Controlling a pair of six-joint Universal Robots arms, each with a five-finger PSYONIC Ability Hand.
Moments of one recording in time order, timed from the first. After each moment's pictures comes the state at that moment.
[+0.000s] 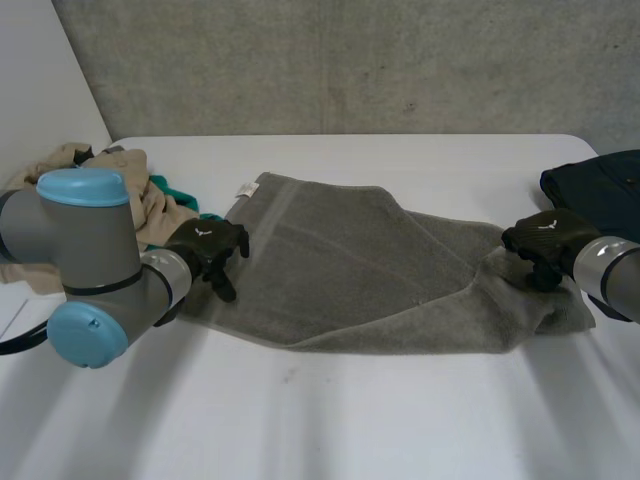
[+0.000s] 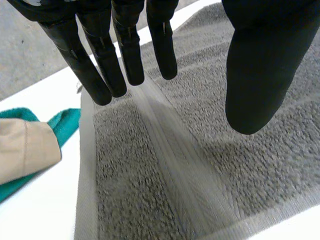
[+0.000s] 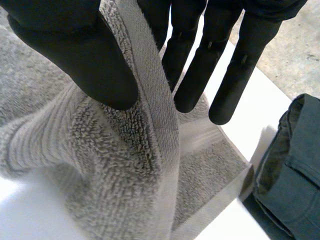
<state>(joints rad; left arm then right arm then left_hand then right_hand) 4.36 -2.21 -1.33 3.11 -1.42 3.40 1.68 -1.10 1.42 0.21 1.31 2.52 0.55 0.55 0.55 0.56 0.39 1.13 1.16 1.16 1.16 0.98</state>
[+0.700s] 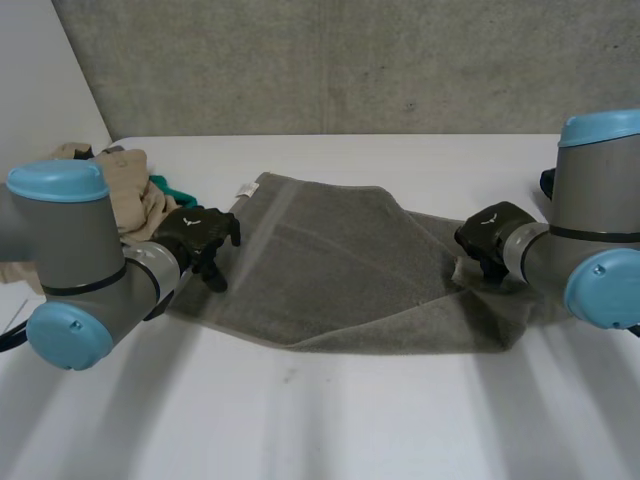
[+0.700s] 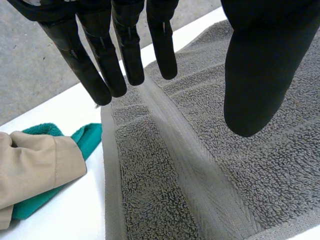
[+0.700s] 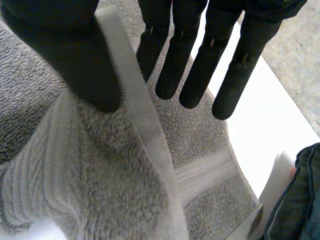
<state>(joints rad) 4.38 -2.13 -1.39 3.14 -1.42 3.40 1.91 -0.89 1.08 0.37 1.54 2.44 0.55 0.55 0.55 0.56 0.39 1.09 1.09 1.08 1.08 0.91</state>
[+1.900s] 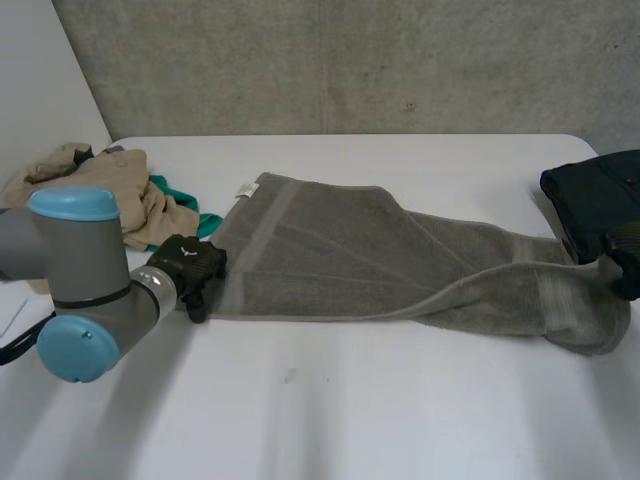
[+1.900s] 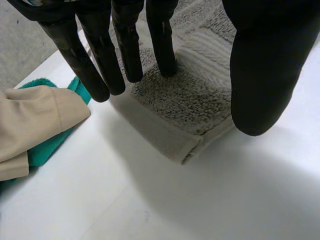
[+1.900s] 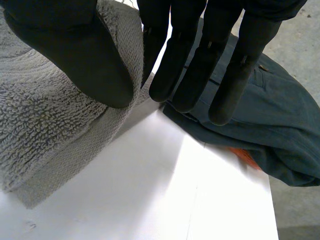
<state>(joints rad) 4.40 -2.22 -1.40 3.12 -1.48 3.65 1.45 -1.26 1.63 0.08 1.38 2.60 0.53 0.51 0.52 0.52 0.34 1.13 1.18 1.19 1.20 0.99</state>
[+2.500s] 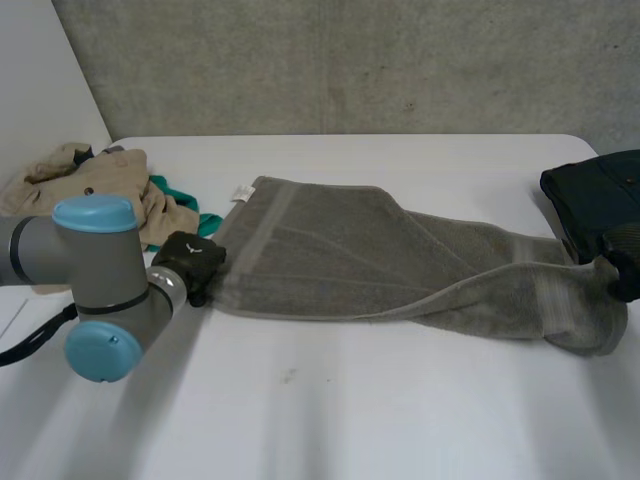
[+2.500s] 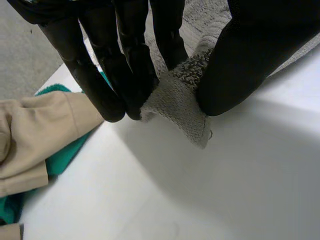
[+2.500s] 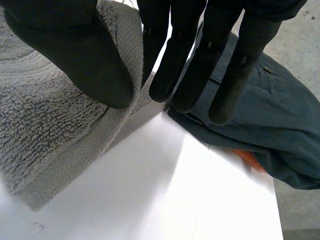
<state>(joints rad) 4.37 -2.28 -1.38 3.22 -1.54 3.70 1.45 -1.26 1.64 0.08 1.37 2.60 1.15 1.19 1.18 1.19 0.98 1.13 1.18 1.19 1.20 0.99</state>
